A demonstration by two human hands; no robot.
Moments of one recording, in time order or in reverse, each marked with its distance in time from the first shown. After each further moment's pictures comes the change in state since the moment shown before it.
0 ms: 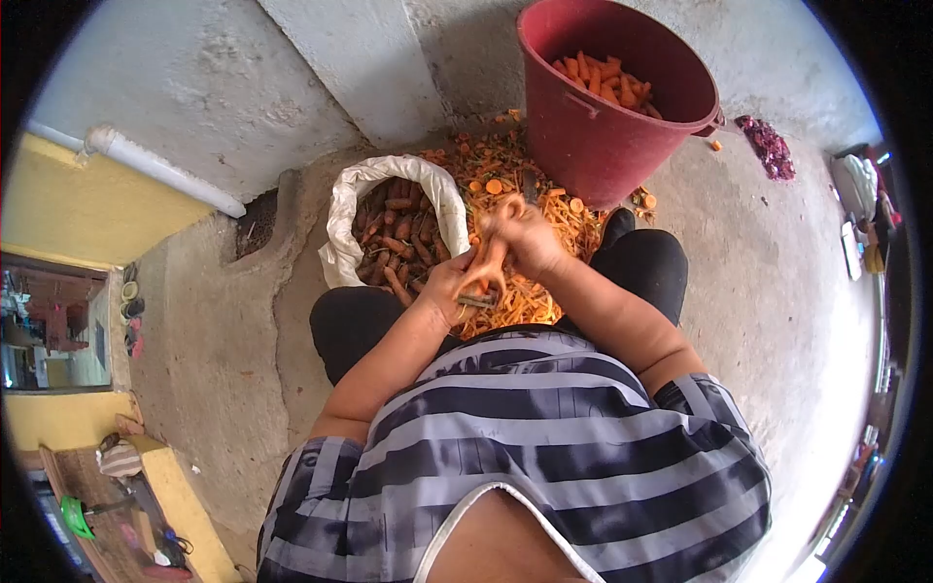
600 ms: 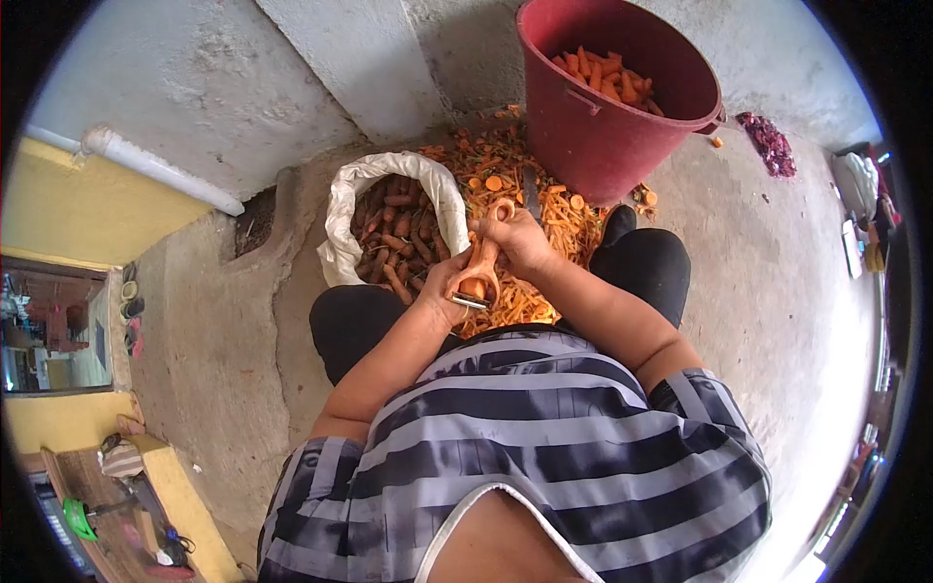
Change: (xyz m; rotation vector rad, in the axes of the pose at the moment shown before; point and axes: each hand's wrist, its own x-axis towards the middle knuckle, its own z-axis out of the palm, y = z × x) left_hand 0.005 -0.003 -0.006 -0.115 0.264 0.100; right_hand 0.007 0.014 -0.003 0.033 0.022 0.180
